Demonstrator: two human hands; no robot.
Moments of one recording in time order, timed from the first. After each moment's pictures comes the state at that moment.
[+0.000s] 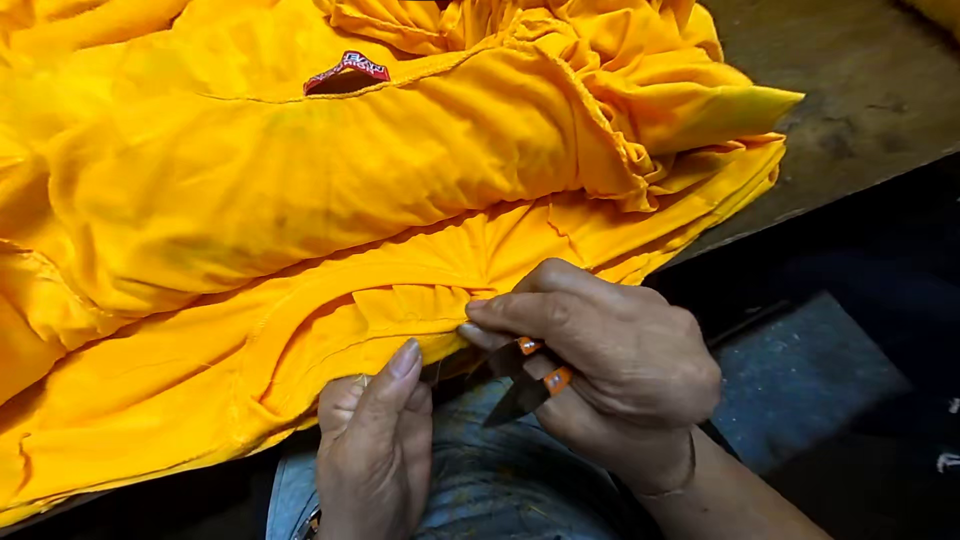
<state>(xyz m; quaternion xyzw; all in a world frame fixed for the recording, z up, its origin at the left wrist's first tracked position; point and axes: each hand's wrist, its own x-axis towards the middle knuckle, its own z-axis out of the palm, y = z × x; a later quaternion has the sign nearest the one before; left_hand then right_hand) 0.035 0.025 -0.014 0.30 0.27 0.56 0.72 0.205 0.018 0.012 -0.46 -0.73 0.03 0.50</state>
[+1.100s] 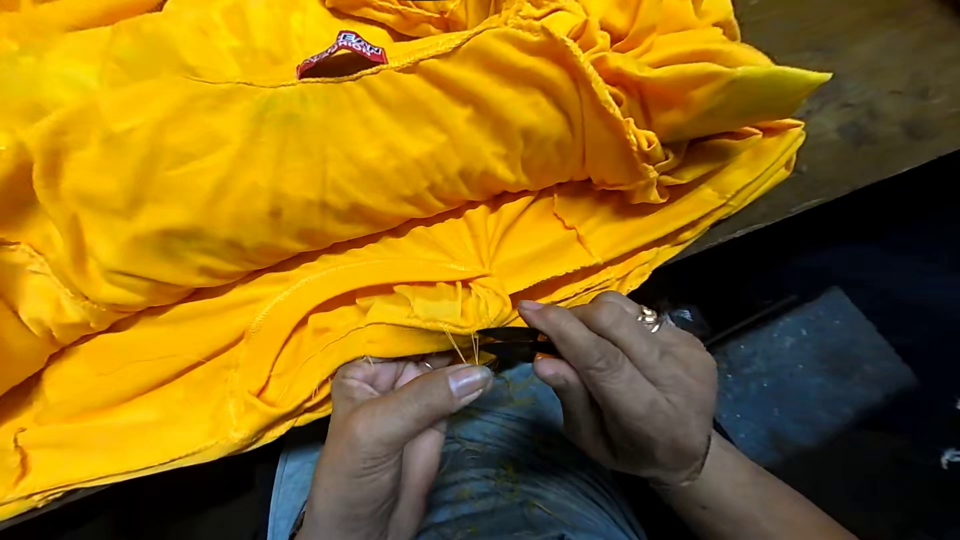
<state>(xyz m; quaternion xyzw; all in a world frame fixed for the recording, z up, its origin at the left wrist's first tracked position) 0.036 0.030 0.001 0.22 0.27 0.49 0.80 0.231 -0.015 -0.019 -0.52 -0.76 -0.10 0.38</state>
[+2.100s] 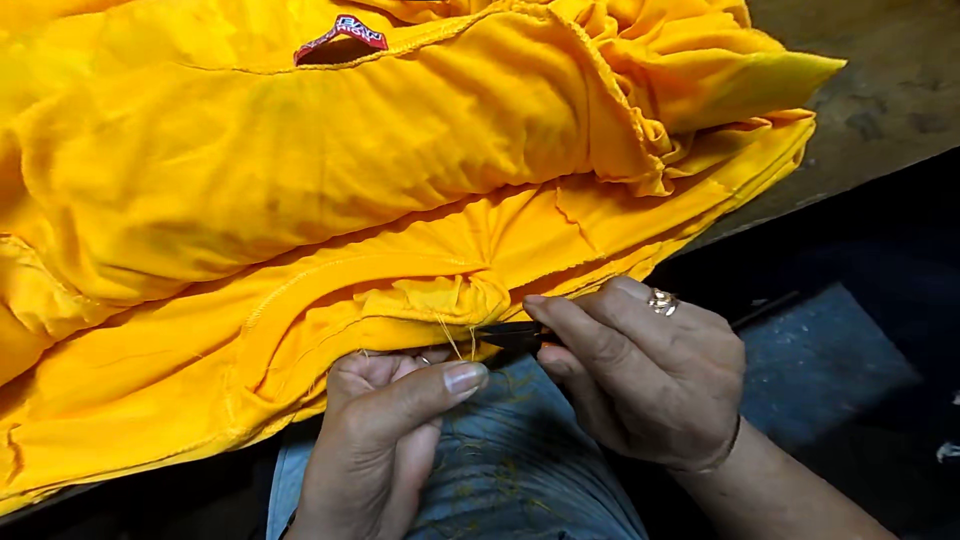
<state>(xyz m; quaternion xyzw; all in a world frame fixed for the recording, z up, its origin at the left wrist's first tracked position) 0.032 0.033 0.000 0.23 0.26 0.47 0.81 0.241 -0.011 -0.011 -0.50 -0.78 -0.10 0.36</state>
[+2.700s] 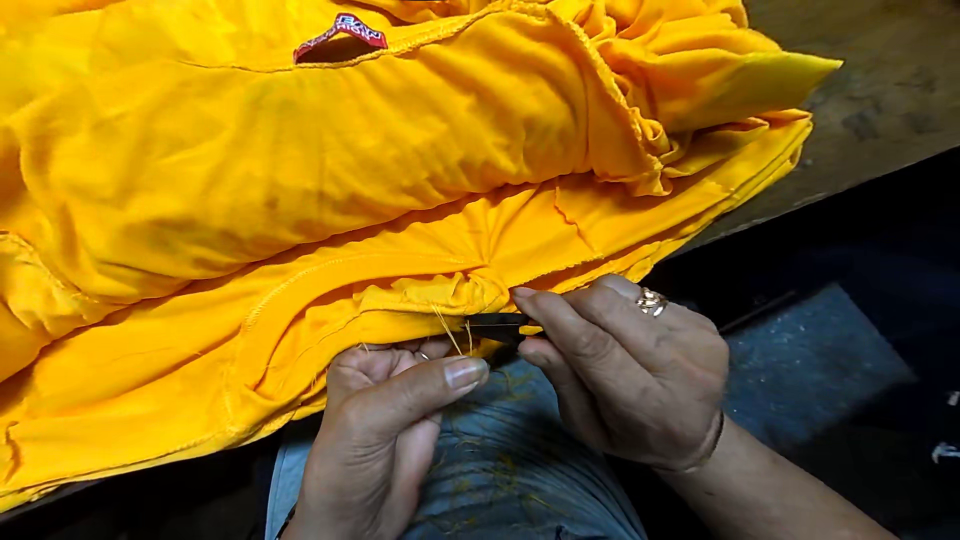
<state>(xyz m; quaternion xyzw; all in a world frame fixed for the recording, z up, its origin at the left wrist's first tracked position) 0.032 0.034 0.001 0.23 0.26 0.47 0.81 0.232 -0.008 -0.011 -0.51 -0.77 -0.12 0.36</state>
